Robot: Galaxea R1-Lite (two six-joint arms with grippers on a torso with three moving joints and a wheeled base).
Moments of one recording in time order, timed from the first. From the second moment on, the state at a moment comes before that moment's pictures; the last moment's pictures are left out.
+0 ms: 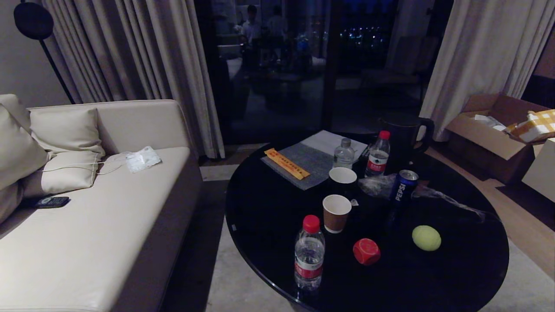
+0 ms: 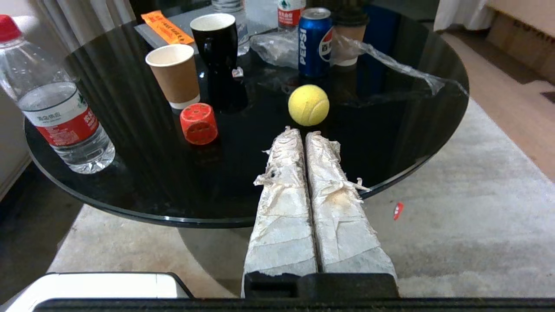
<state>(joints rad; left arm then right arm) 0.00 0.00 0.00 -0.01 0.07 -0.15 0.00 0.00 -0.06 0.15 0.01 0.01</state>
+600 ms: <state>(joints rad) 0.00 0.00 0.00 -0.01 0.07 -0.15 0.00 0.00 -0.06 0.15 0.01 0.01</state>
